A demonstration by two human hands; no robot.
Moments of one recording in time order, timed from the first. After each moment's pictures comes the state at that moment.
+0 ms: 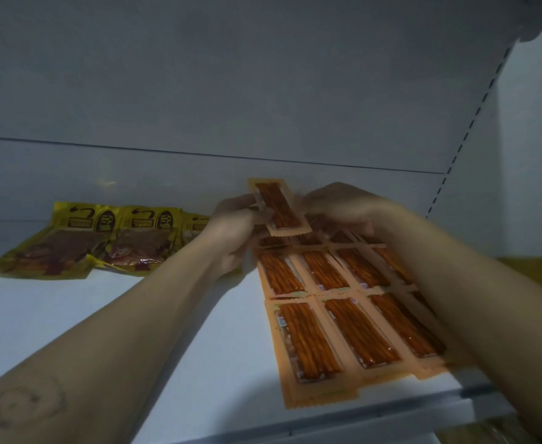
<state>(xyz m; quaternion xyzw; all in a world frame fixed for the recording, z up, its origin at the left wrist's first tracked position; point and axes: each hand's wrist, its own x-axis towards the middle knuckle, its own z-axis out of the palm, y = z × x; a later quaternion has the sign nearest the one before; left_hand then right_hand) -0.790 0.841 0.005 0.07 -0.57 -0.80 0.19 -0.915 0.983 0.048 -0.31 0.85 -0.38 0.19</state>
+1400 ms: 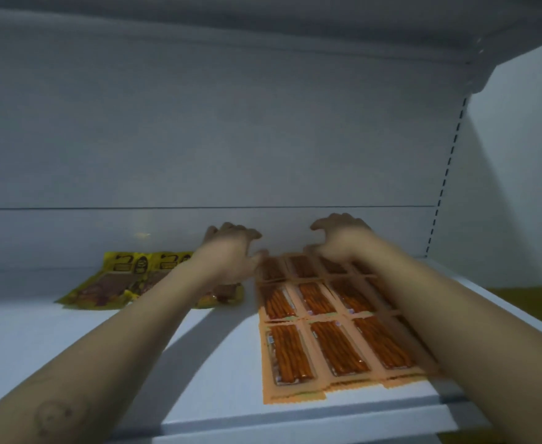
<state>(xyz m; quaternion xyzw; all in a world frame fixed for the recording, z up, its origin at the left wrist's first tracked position) -0.766 0.835 0.039 0.12 -0.98 -0.01 0.15 -0.893 1.013 0.067 -0.33 0.94 -0.02 -0.07</state>
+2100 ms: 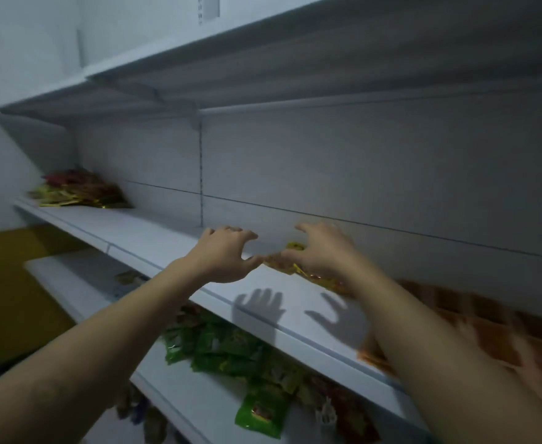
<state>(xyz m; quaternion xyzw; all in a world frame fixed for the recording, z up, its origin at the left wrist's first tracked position) -0.510 0.873 0.065 0.43 -0.88 0.07 0.18 -0.696 0.945 0.087 -0.64 0.75 -0.17 -0.06</state>
